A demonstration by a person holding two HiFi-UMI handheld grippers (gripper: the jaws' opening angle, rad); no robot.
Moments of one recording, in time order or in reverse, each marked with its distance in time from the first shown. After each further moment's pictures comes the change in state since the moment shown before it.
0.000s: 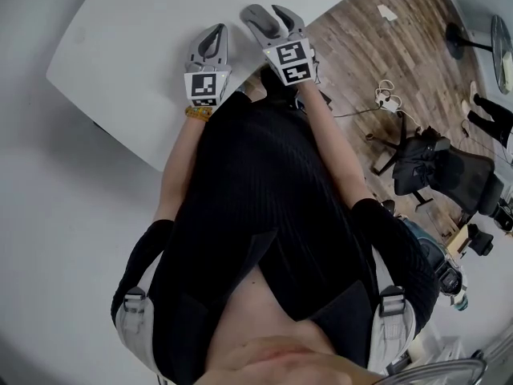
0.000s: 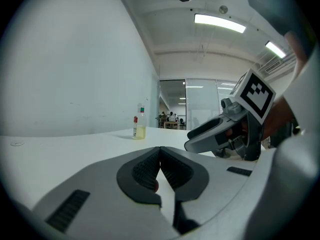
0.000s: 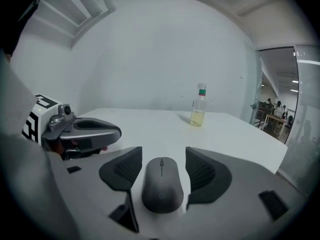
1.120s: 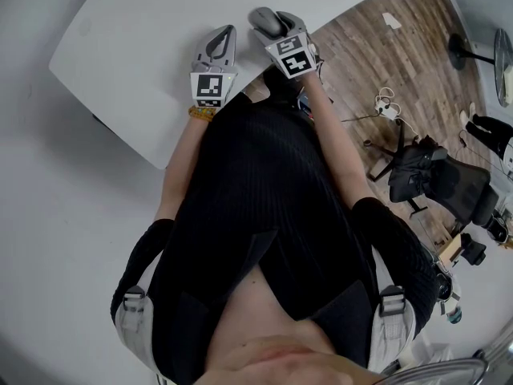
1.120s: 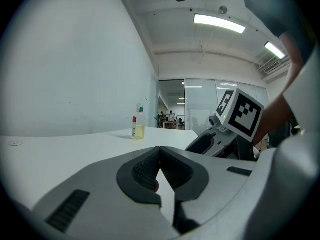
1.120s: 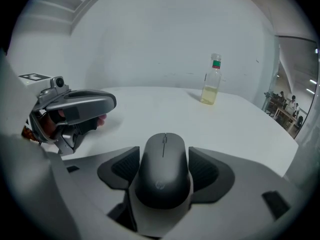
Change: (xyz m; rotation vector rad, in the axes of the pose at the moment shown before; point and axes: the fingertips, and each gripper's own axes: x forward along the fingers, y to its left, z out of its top) left arm 0.000 -0.004 -0.001 0.004 -0.001 -0.013; right arm 0.030 0.005 -0.055 -0.042 0.247 0.103
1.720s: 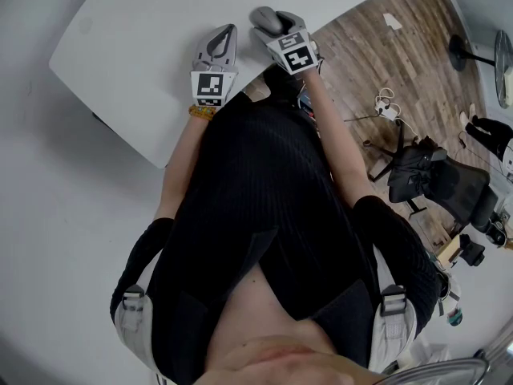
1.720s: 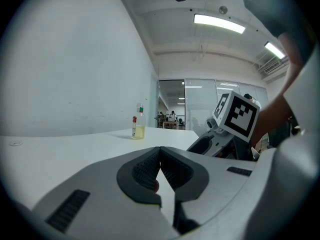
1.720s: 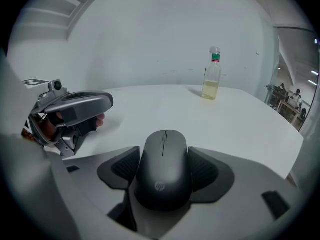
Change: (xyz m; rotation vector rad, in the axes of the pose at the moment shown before) left arm 0.000 0.000 0.000 0.002 0.000 0.000; right arm 0.006 0.000 -0.004 0.045 0.018 0.044
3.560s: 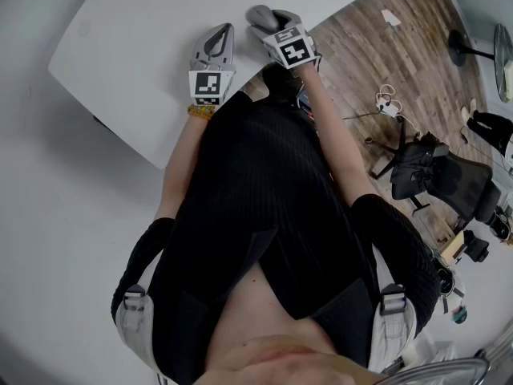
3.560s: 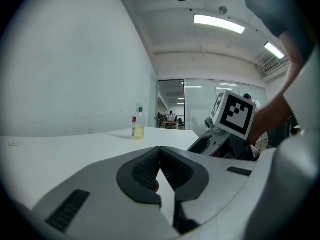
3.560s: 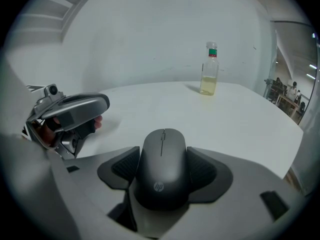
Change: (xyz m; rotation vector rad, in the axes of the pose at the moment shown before) left arm 0.002 0.001 0.000 -0.001 0.002 -0.006; right arm 0.009 -0.006 -0.004 0.038 0.022 -0.005
